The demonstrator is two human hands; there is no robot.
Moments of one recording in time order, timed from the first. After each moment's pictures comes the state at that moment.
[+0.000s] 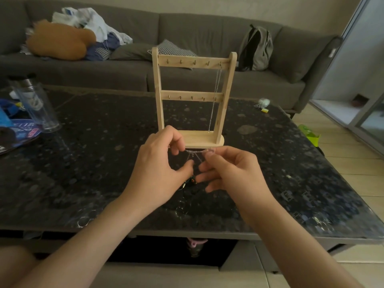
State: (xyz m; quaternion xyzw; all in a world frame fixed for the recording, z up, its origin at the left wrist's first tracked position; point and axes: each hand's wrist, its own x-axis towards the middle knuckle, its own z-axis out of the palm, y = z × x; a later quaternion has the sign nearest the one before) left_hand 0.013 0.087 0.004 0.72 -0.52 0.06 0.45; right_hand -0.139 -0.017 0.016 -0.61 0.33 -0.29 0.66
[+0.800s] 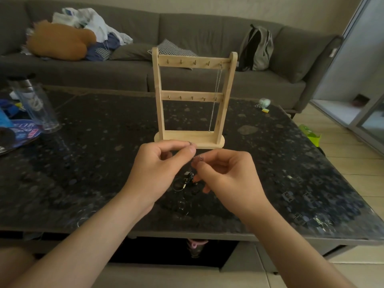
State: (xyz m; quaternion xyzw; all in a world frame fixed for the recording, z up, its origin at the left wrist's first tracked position) left_hand 0.017 0.078 -0.001 0.66 -0.37 -0.22 0.62; right_hand -0.137 -0.015 0.007 -0.73 0.27 -0.31 0.54
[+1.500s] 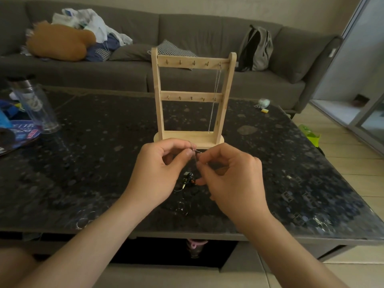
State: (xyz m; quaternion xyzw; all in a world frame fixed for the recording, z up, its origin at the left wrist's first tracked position) left_hand 0.017 0.077 -0.008 0.66 -0.45 -0.12 0.59; right_hand -0.138 -0.007 0.003 -0.79 0.31 -0.38 0.37
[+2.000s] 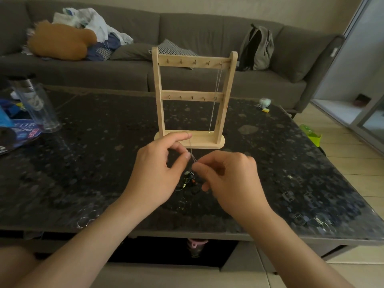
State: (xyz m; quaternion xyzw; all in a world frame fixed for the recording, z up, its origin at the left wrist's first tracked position) left_hand 0.016 0.083 -0.002 0.71 -0.51 0.01 0.48; right_hand -0.137 -0.017 0.005 -0.84 0.30 -0.28 0.35
